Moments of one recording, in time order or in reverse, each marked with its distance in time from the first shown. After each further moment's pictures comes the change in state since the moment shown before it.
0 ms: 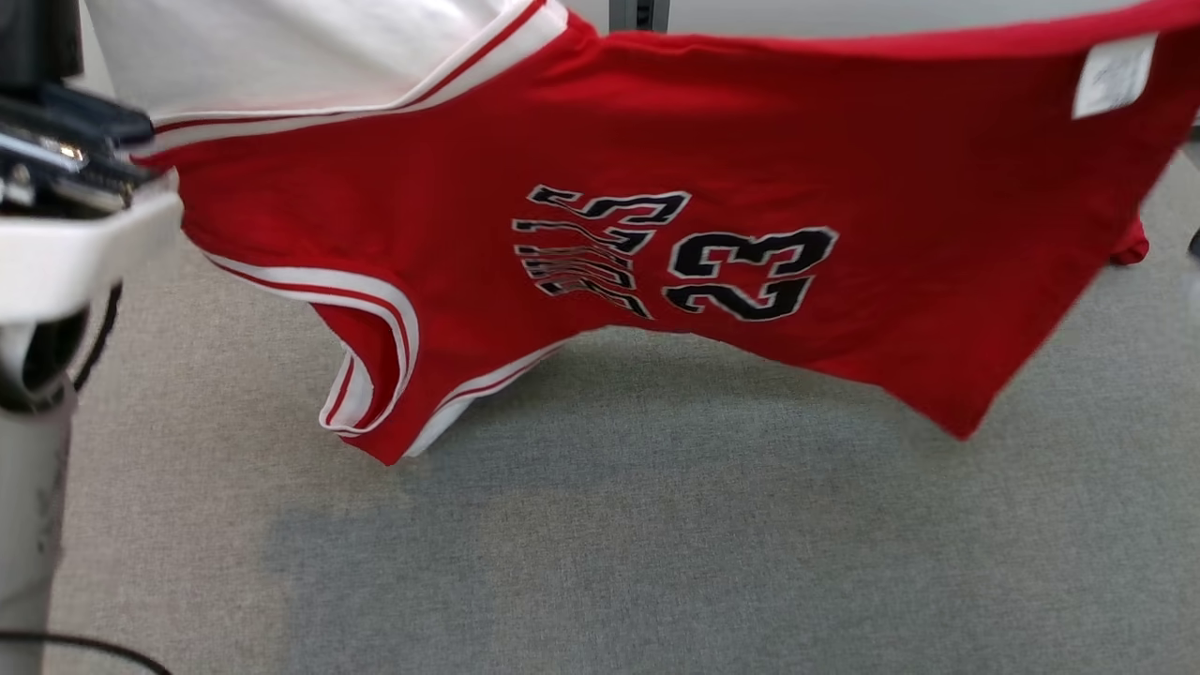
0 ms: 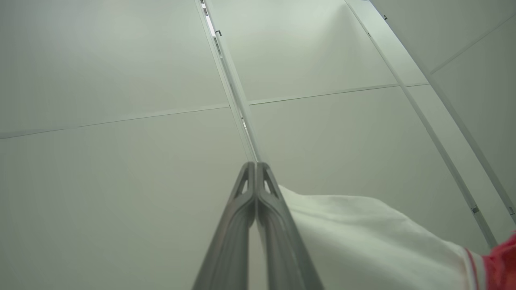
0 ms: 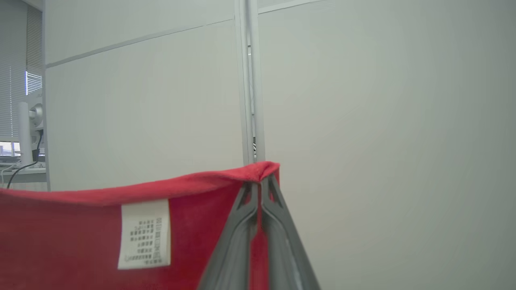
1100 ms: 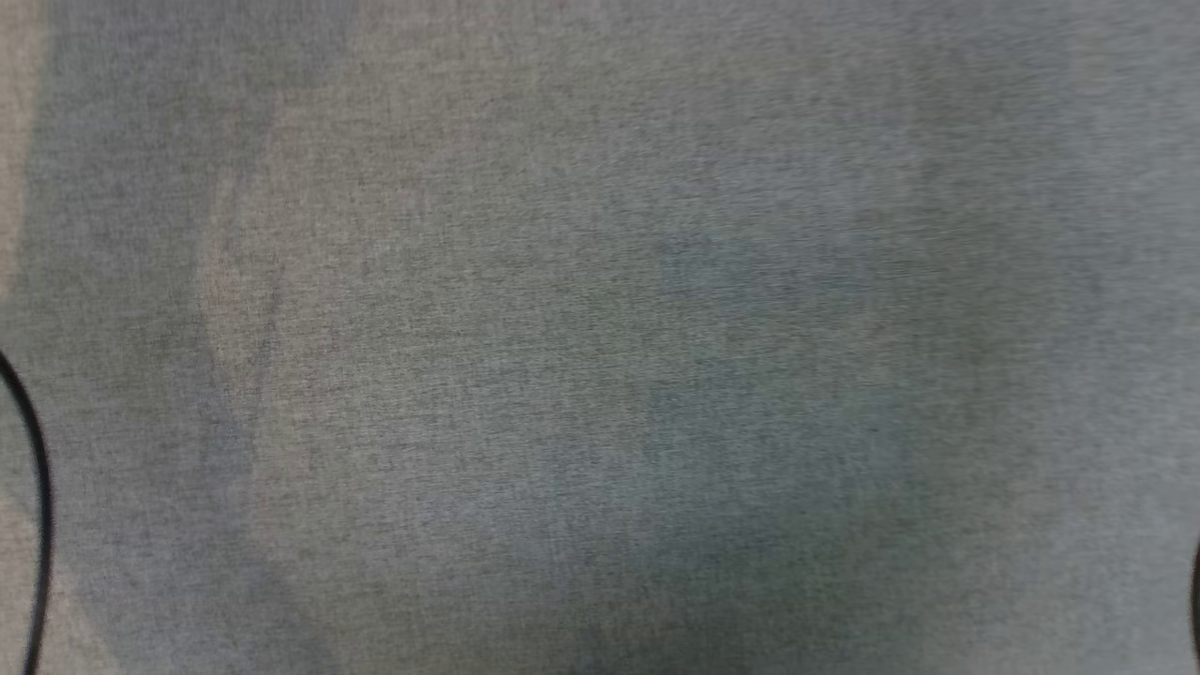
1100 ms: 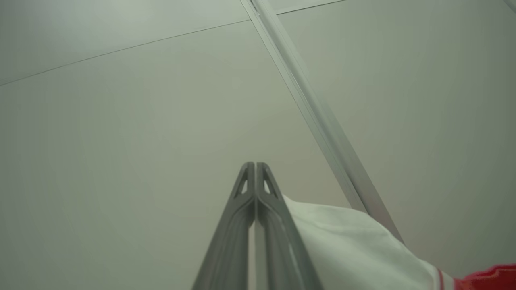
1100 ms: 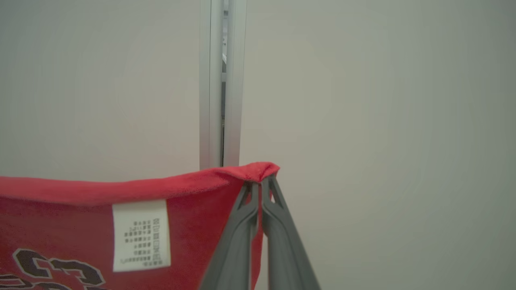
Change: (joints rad) left arm -0.956 0.008 -0.083 0.451 0.206 0.021 -0.036; right arm -1.130 0.248 0.135 0.768 -0.297 0.000 -0.026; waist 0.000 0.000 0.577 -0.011
